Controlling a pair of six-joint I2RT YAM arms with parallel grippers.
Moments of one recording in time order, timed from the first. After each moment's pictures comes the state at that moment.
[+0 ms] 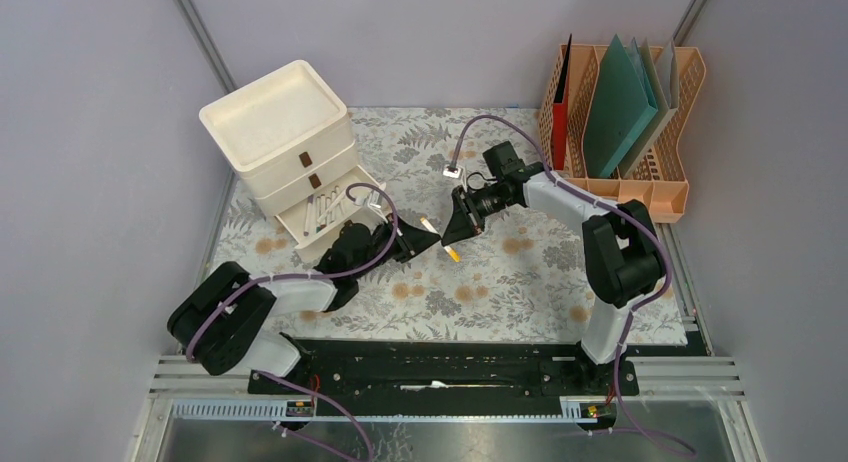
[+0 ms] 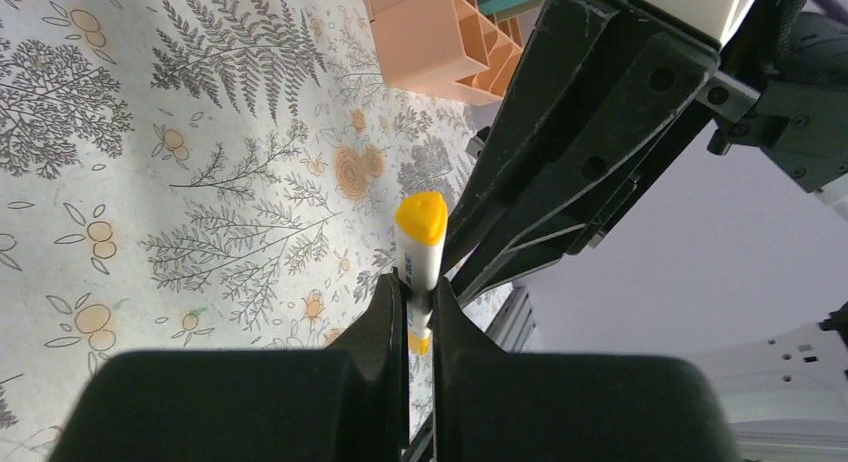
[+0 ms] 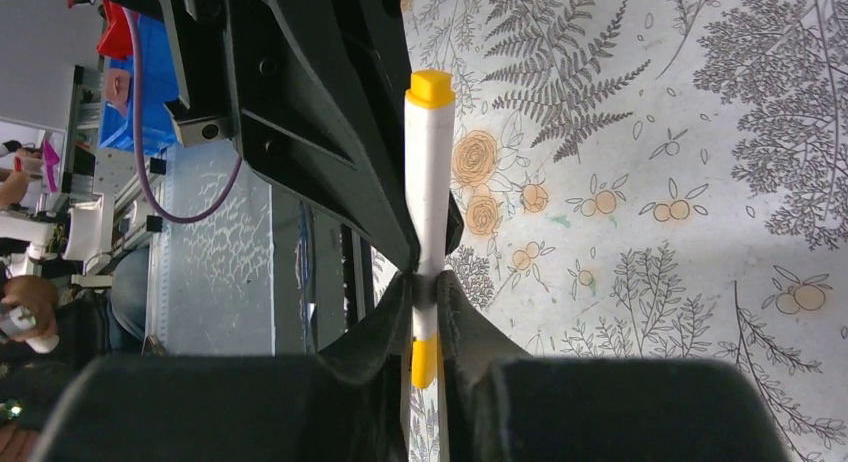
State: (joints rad) left arm -0.66 1.43 0.40 0.90 0.23 -1.10; right arm 0.45 1.84 1.29 -0.57 -1.13 -0.27
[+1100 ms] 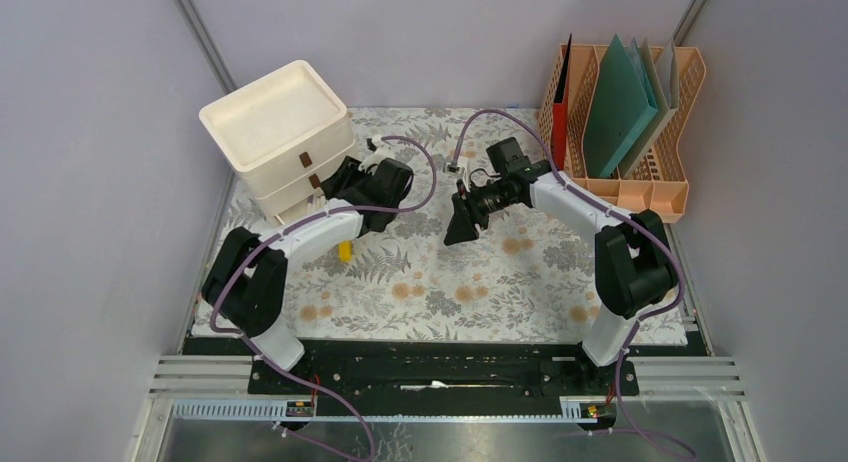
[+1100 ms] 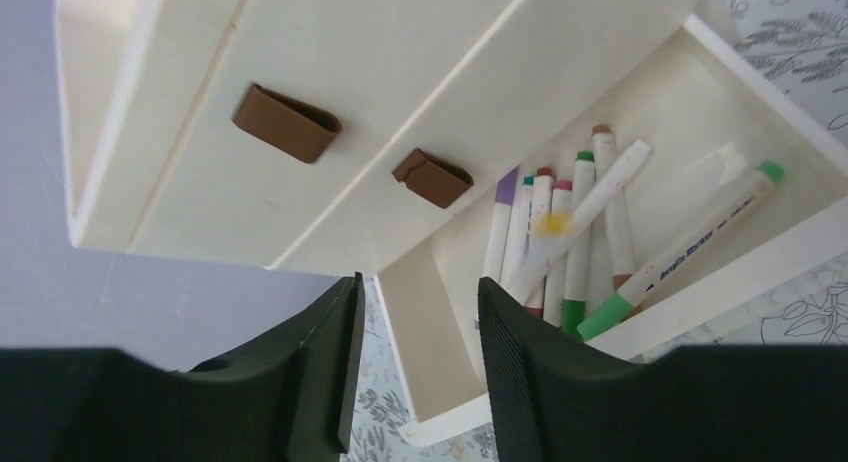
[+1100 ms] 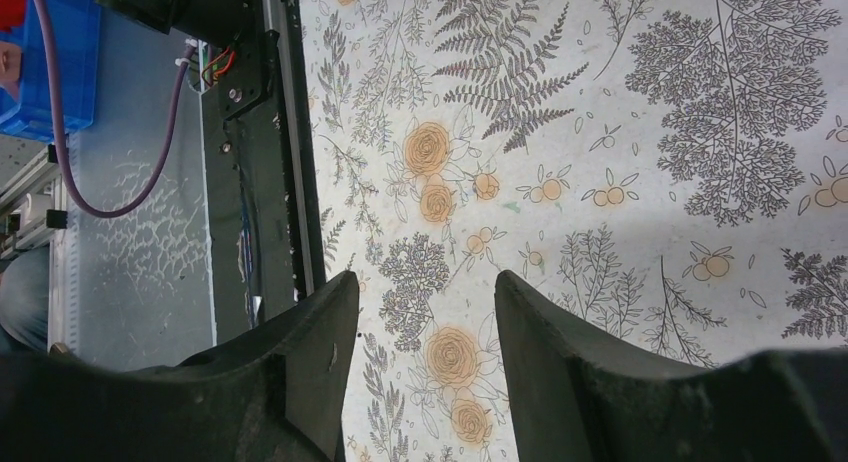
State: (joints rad) left arm -0.61 1.64 1.11 -0.31 -1.12 0.07; right arm 0.46 1.76 1.29 -0.60 -1.00 -0.35
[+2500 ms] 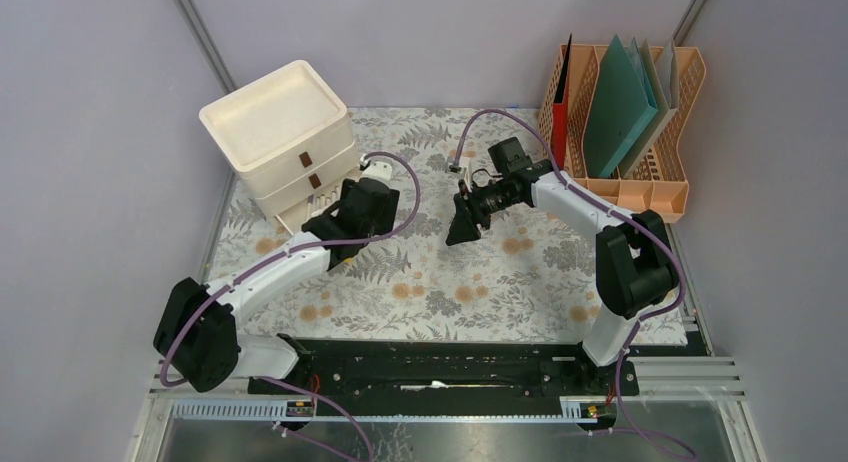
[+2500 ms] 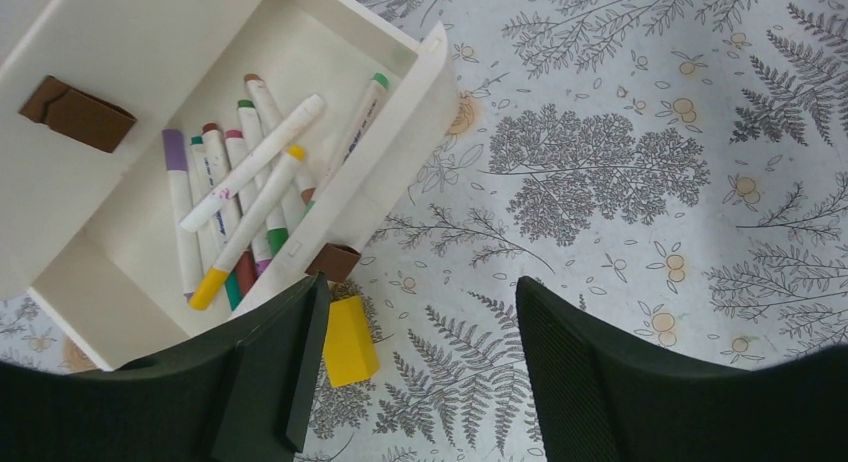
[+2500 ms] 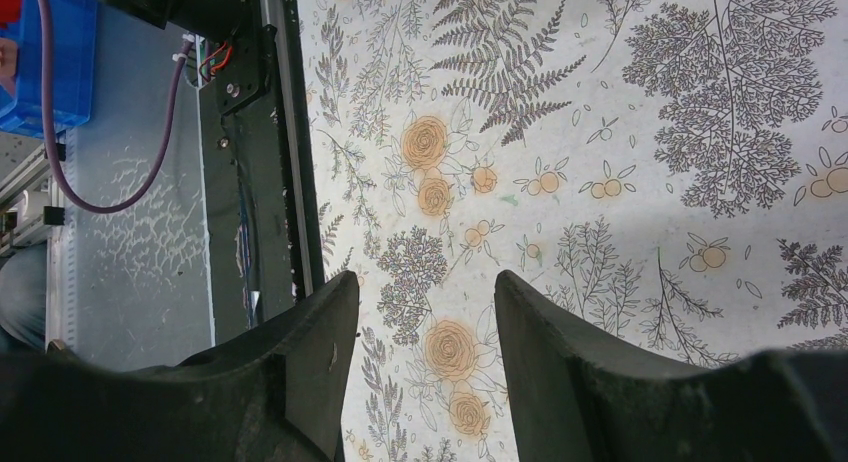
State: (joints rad) left arm -0.64 1.30 0.91 -0.30 -0.47 -0.19; right arm 0.45 1.75 1.29 -0.62 -1.00 -0.37
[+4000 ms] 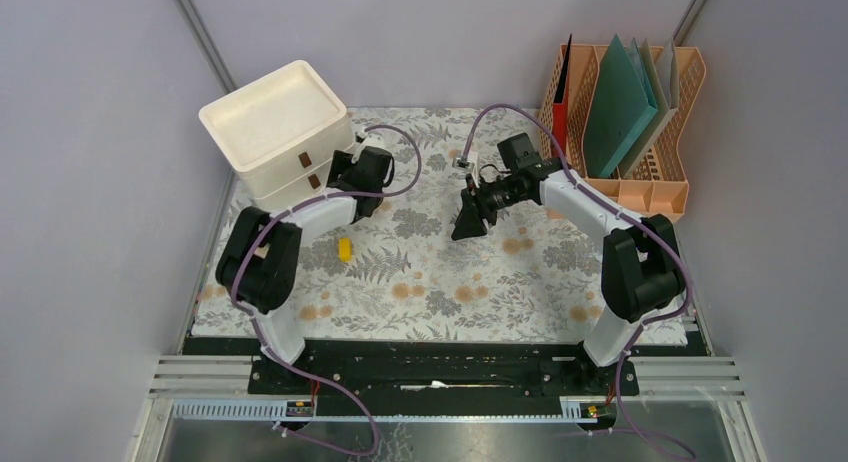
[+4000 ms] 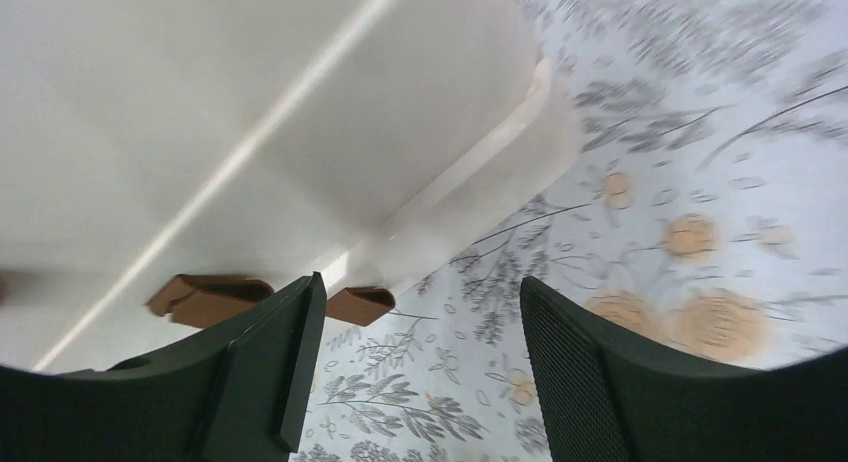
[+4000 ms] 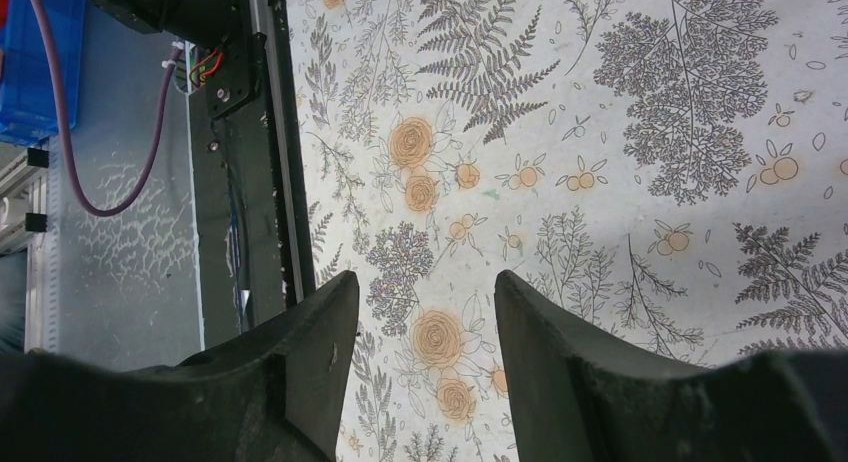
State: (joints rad) left arm -0.44 1.83 1.13 -0.07 -0.78 0.03; right arm 0.41 1.72 1.29 -0.63 -1.00 -0.39
